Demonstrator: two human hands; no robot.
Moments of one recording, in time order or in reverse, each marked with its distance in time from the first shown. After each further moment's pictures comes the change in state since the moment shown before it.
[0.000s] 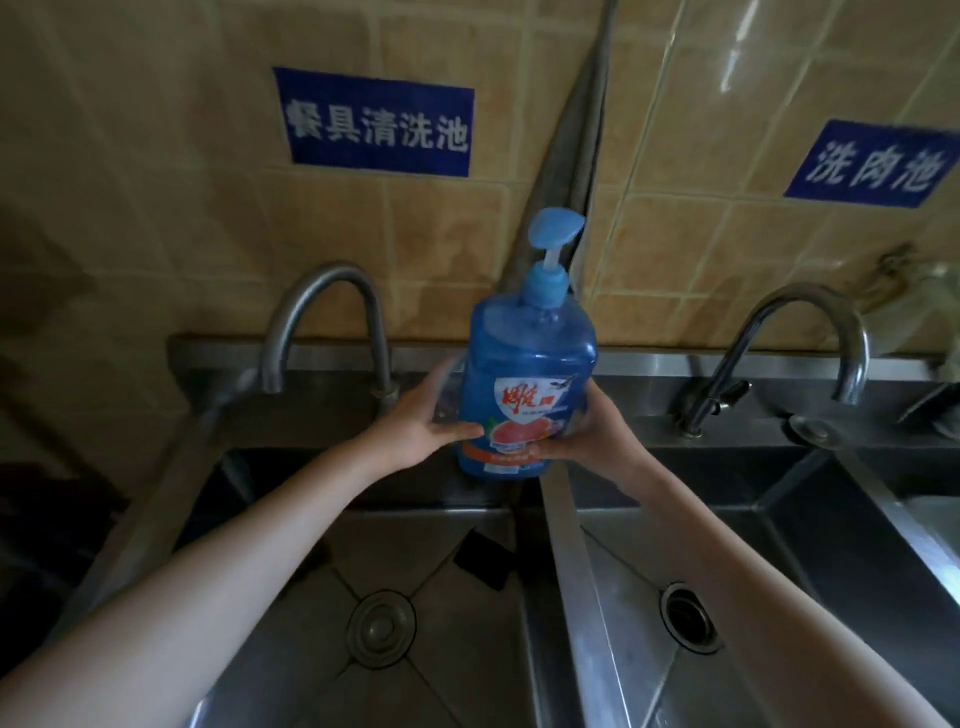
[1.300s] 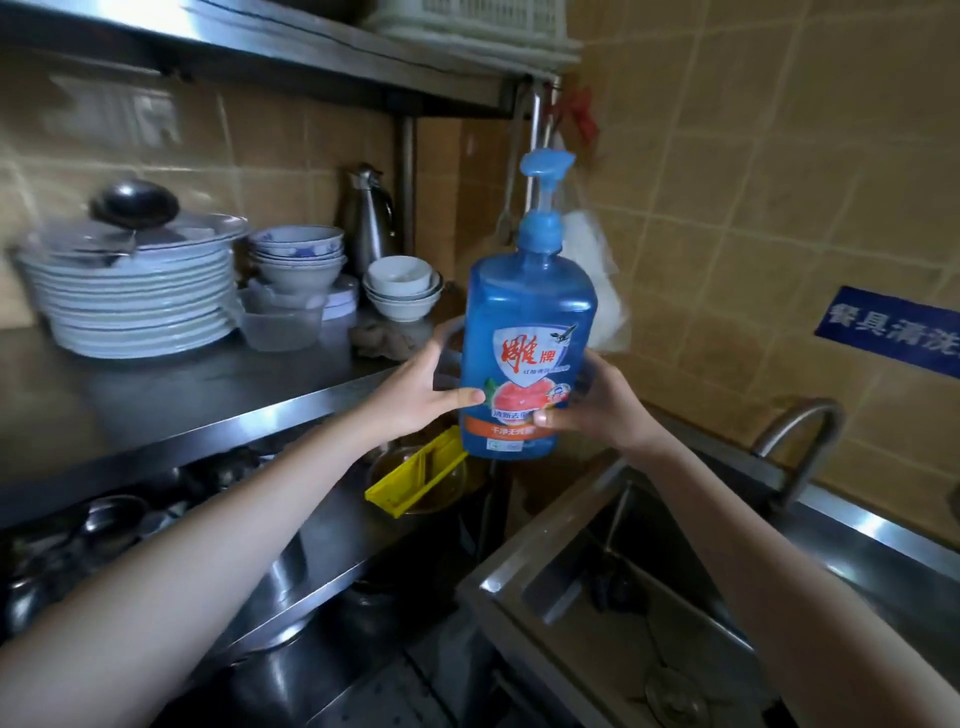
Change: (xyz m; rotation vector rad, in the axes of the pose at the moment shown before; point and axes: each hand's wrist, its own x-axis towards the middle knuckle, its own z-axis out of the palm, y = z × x) left_hand -0.545 0.075 -0.200 0.132 0.885 -0.067; right_hand -0.167 -0.351 0.345 0.283 -0.819 -0.653
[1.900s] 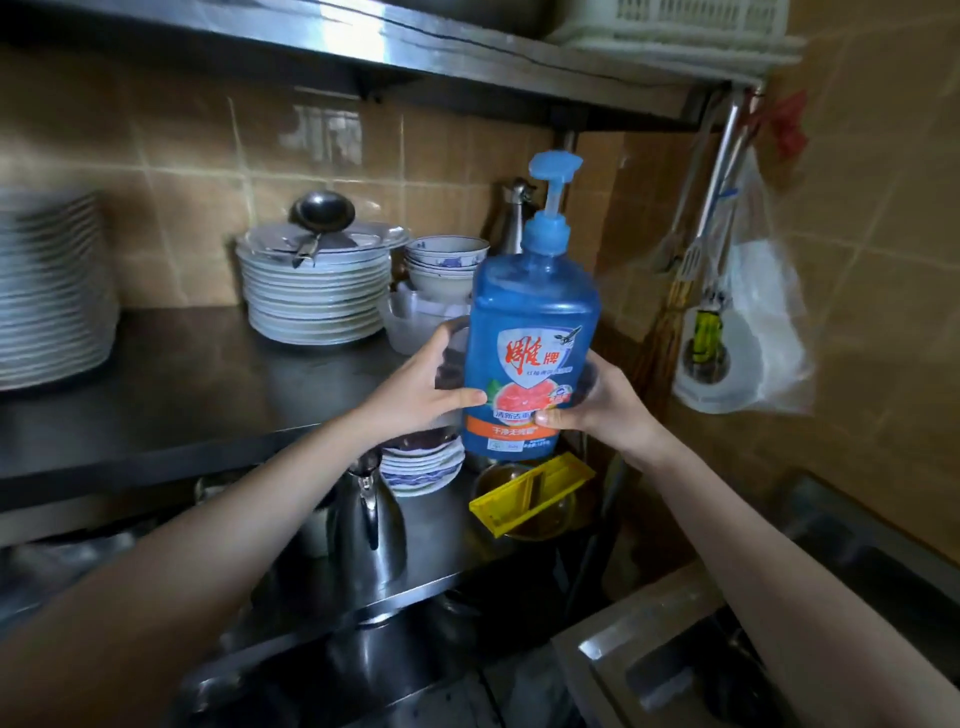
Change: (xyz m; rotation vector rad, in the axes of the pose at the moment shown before) left_hand -0.042 -0.033 -0.106 0.188 0.268 -0.149; right_hand 0.110 0.008 0.101 0.131 -0.245 -0.025
